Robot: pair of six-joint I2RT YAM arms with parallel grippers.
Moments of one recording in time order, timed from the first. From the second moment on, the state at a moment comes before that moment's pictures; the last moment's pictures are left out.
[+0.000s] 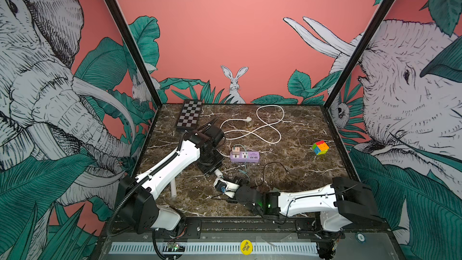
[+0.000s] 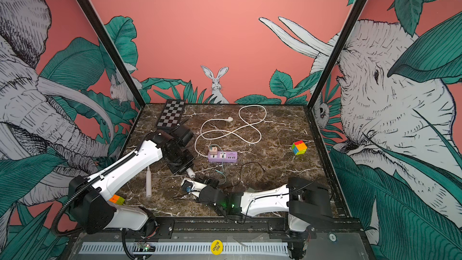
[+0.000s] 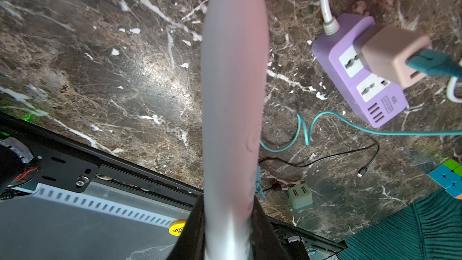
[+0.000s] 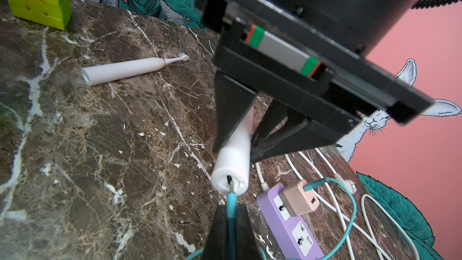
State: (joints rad) left arm -0.62 1.41 1.22 -1.25 0.18 -1.28; right arm 1.43 1.56 0.77 0.41 0.60 -0.31
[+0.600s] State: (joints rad) left arm -0.62 1.41 1.22 -1.27 0.19 -1.28; right arm 1.46 1.56 0.77 0.41 0.61 -0.31
